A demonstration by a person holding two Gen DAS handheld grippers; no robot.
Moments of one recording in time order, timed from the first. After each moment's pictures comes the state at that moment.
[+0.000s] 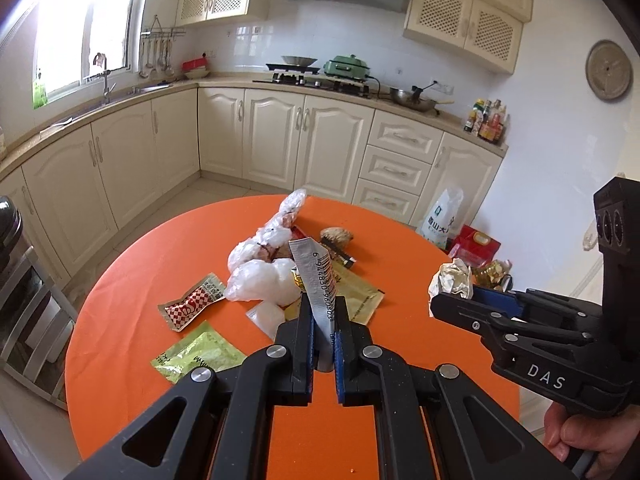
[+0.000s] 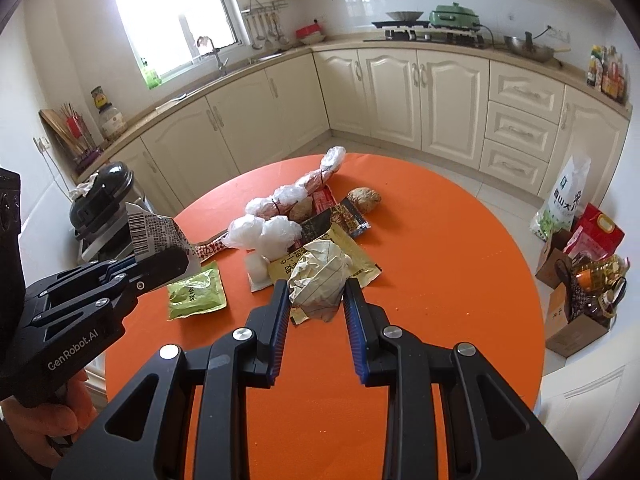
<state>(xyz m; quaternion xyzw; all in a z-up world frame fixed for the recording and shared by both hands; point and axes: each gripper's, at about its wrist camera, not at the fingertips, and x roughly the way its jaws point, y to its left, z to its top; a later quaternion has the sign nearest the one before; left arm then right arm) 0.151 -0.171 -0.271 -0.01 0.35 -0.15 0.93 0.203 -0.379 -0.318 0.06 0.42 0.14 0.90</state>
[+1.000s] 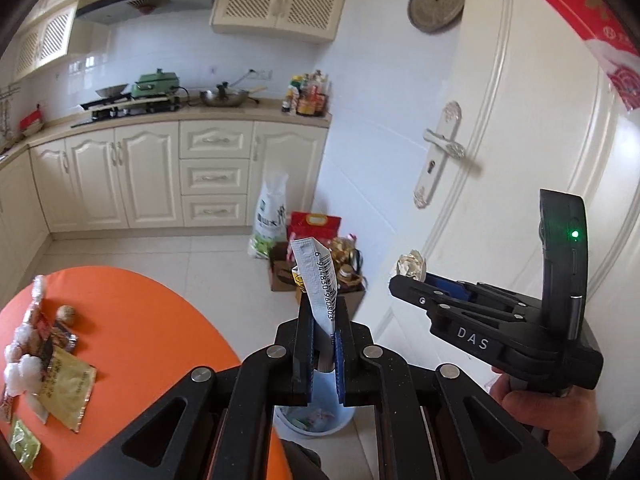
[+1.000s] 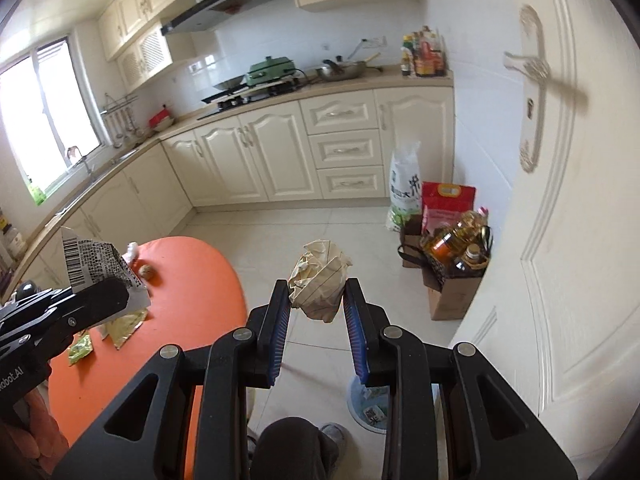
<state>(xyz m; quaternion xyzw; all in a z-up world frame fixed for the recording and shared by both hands) 0.103 -0.426 -0.230 0.05 0.34 -0.41 0.85 0.082 -0.660 -0.271 0.15 0.34 -0.12 0.92</state>
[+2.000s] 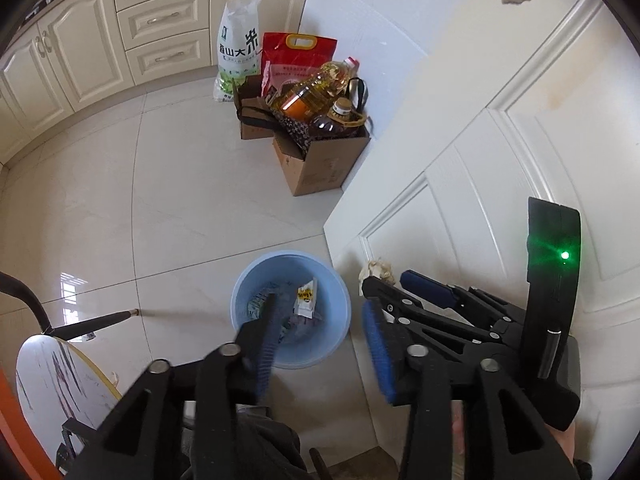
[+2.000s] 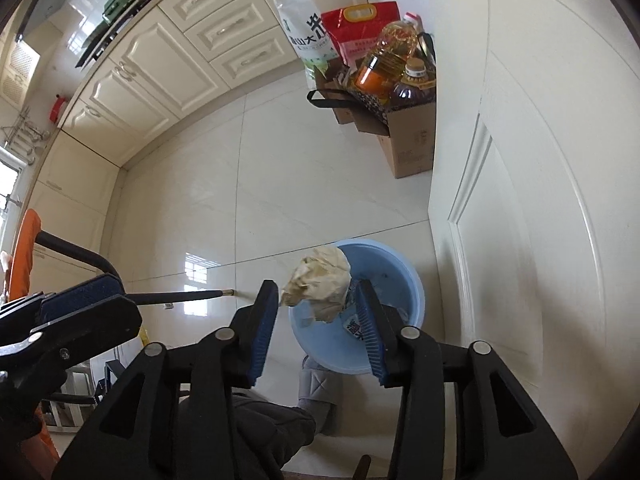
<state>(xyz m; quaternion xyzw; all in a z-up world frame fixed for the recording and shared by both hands) 0.252 -0.699 -0.416 0.16 0.57 -0.37 0.71 0.103 -0.815 -0.539 0.32 0.51 -0.19 0.78</state>
